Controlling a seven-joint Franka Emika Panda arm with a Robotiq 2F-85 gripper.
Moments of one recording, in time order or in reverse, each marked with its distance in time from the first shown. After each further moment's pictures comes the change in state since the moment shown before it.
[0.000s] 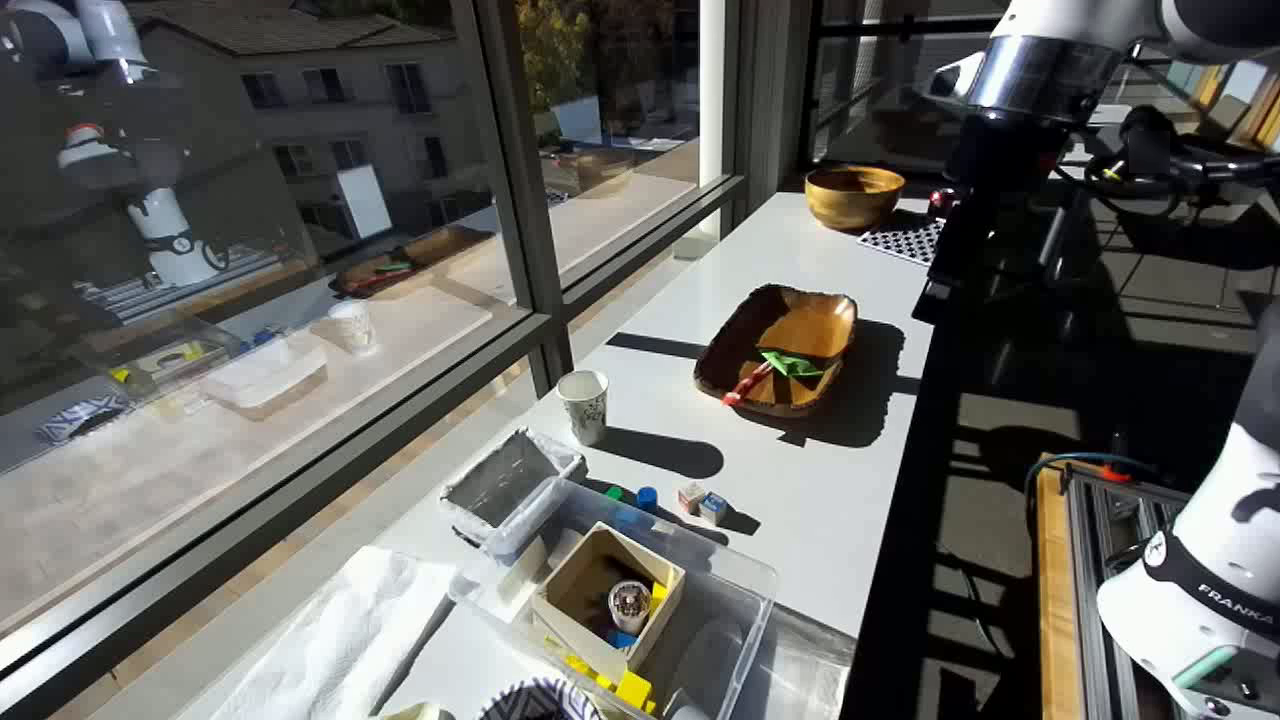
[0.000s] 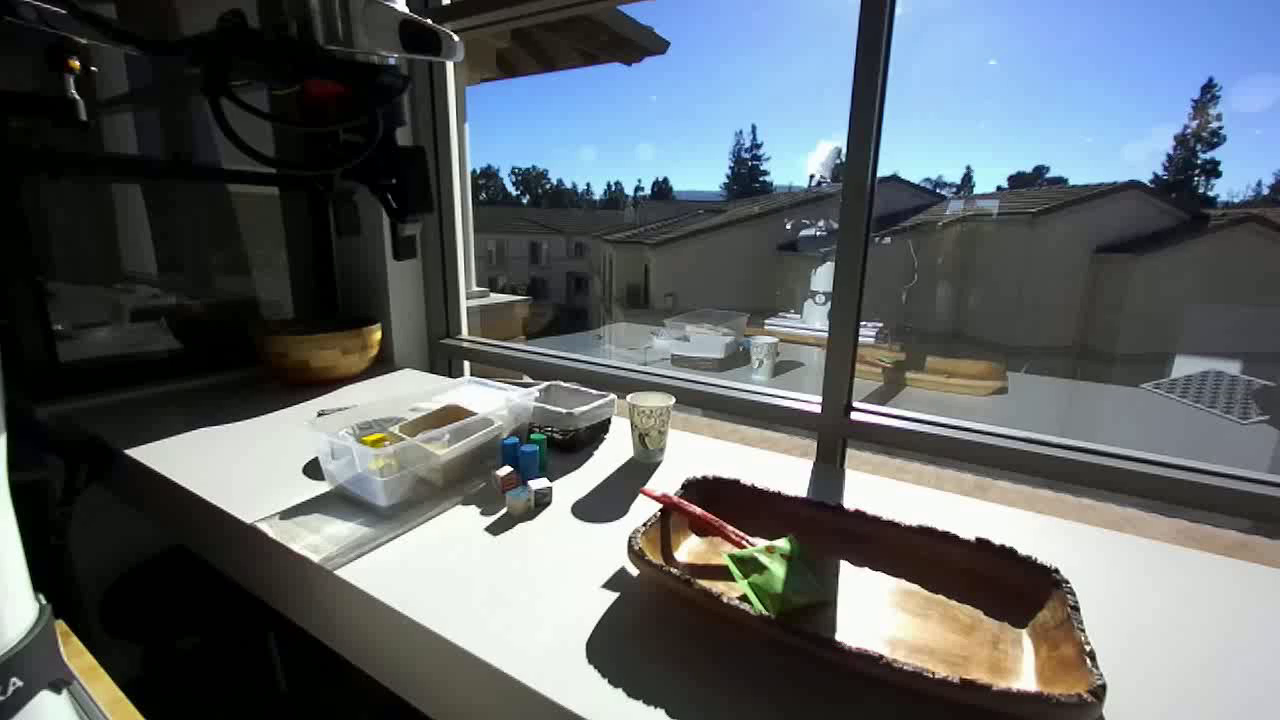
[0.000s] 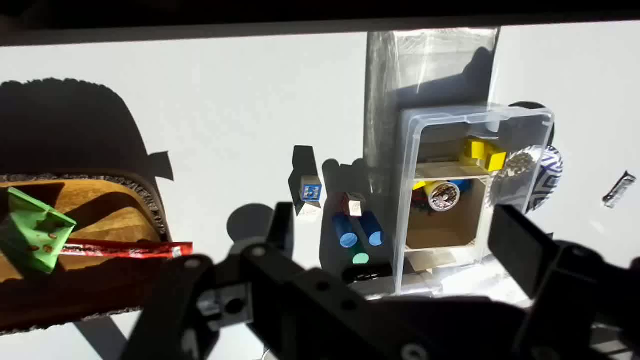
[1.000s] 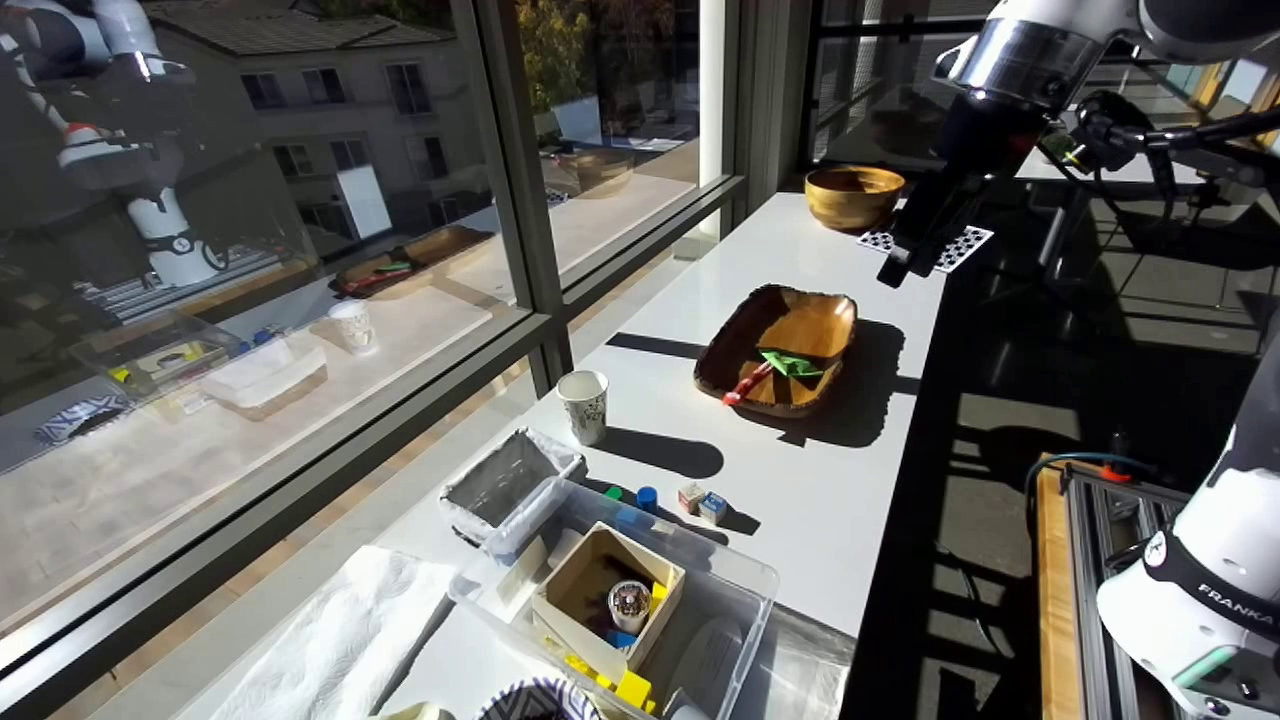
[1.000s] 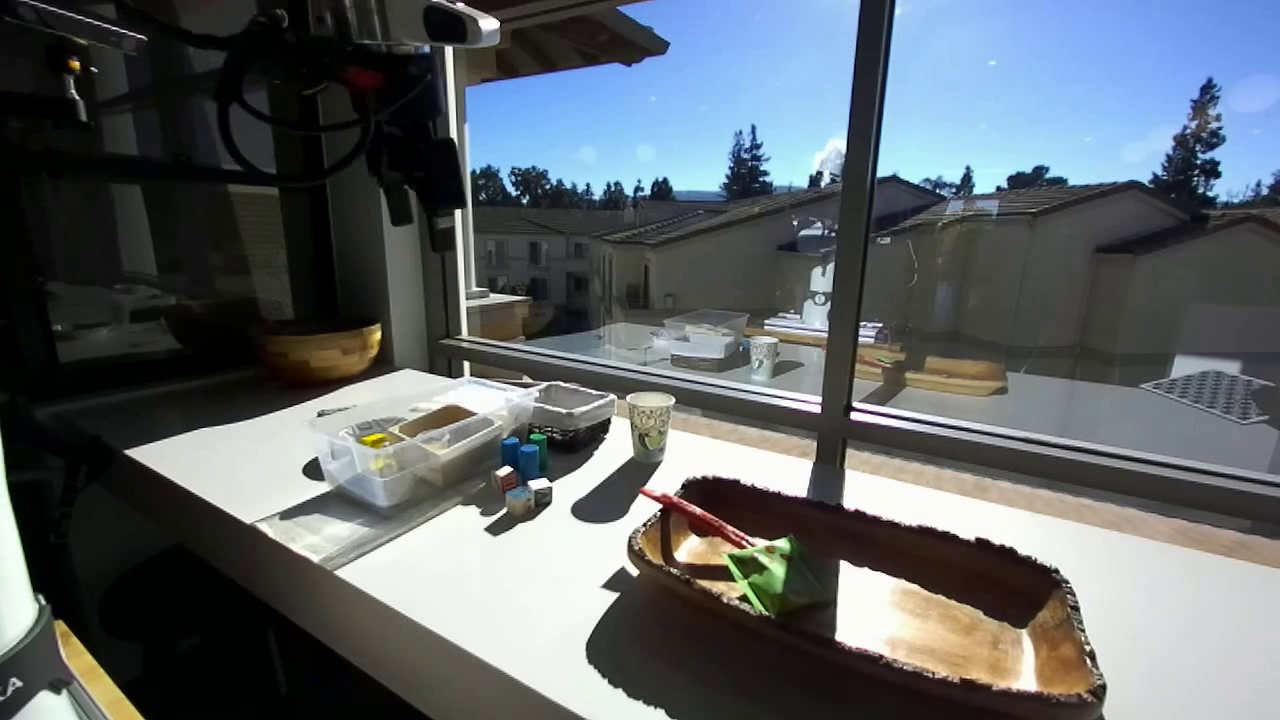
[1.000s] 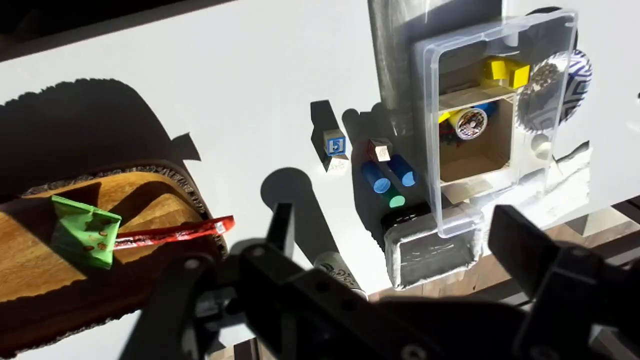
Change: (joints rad) arm -0.081 0.037 -0.025 0.013 0.025 0.114 0.108
